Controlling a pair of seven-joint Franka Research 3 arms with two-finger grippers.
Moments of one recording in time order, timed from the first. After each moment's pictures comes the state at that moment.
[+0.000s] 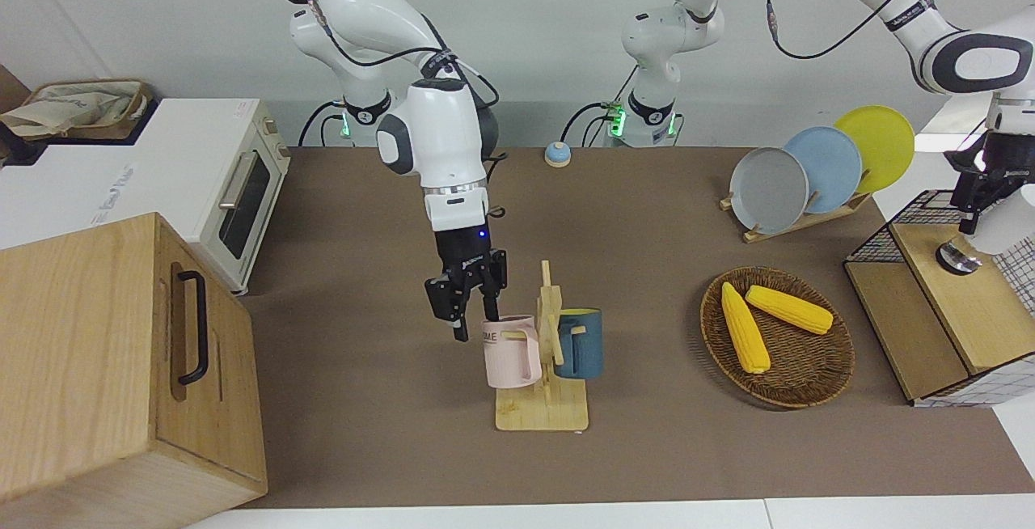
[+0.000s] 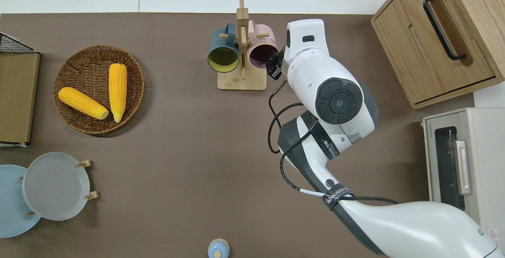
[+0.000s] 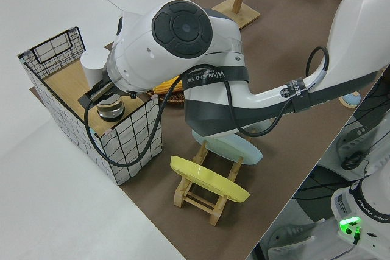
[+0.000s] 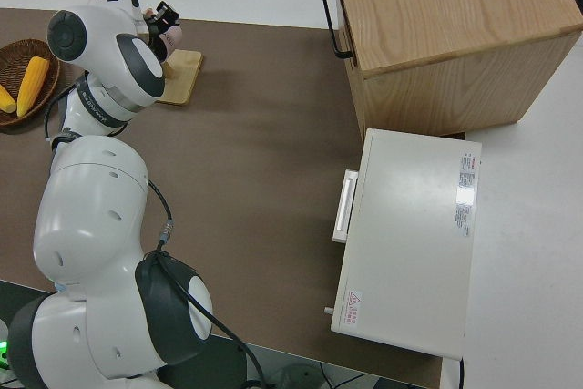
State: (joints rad) left arm 0.23 0.23 0.40 -1.75 -0.68 2.40 0.99; right arm 0.29 0.45 0.11 -1.55 -0.37 2.63 -0.24
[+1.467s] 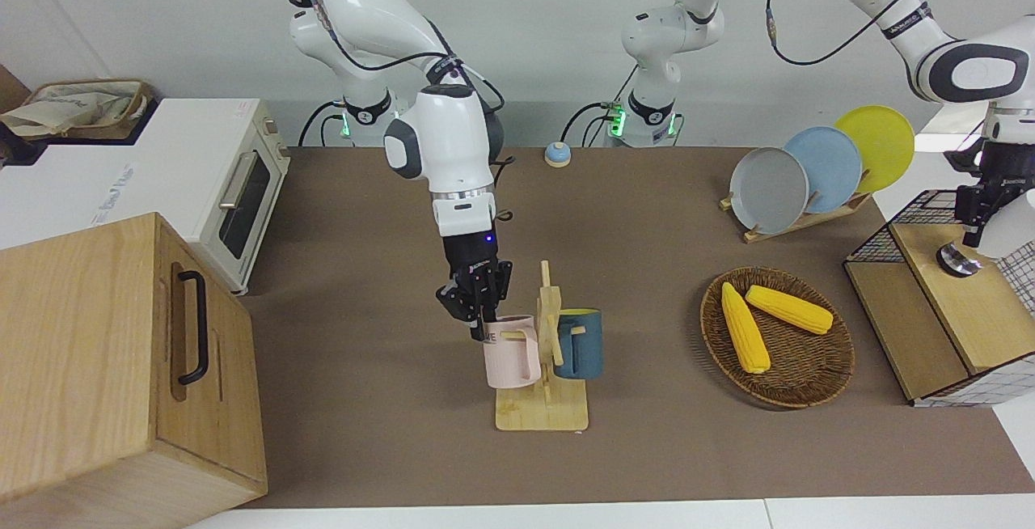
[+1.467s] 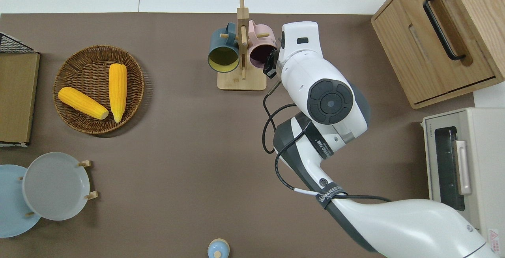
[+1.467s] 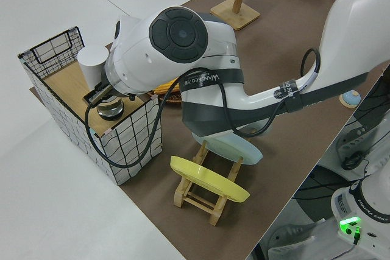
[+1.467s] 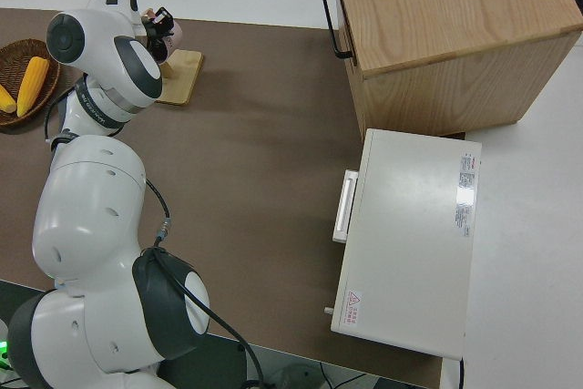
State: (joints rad) left arm 0.23 0.25 0.39 -1.74 -0.70 2.43 0.97; right arm 0.32 0.47 0.08 -1.54 -0.37 2.63 -0.20
